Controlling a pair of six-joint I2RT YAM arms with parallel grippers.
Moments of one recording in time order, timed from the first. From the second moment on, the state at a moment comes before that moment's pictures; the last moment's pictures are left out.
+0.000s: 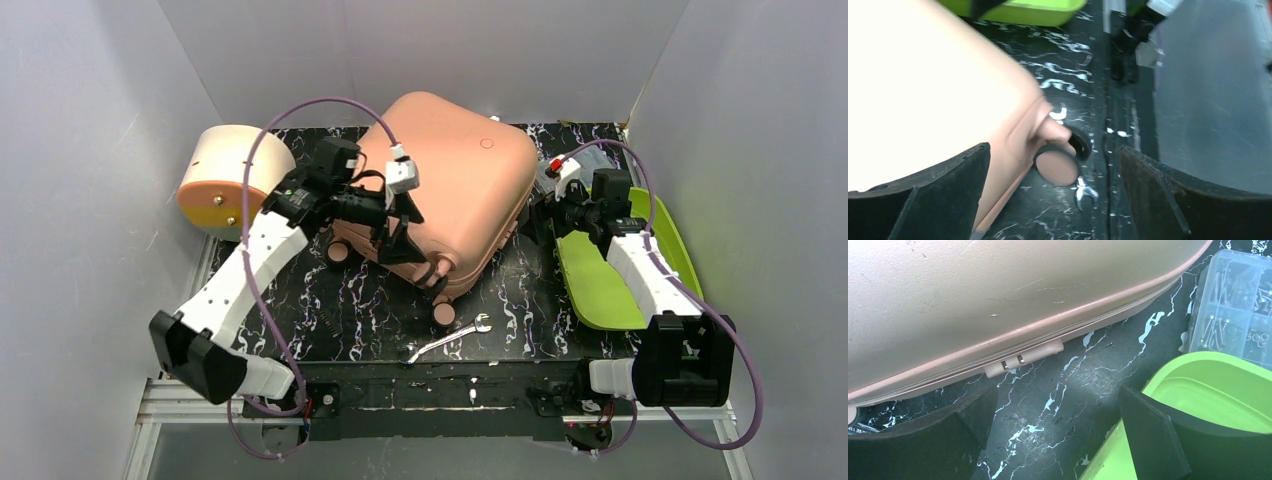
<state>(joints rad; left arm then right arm) -0.53 1.40 1.43 -0.80 0.99 0.43 0.05 1.29 0.91 -0.28 -0.58 -0.33</state>
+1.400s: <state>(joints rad) 0.07 1.43 1.24 -0.66 0.75 0.42 0.07 1.25 0.91 -0.35 -0.67 -0.40</state>
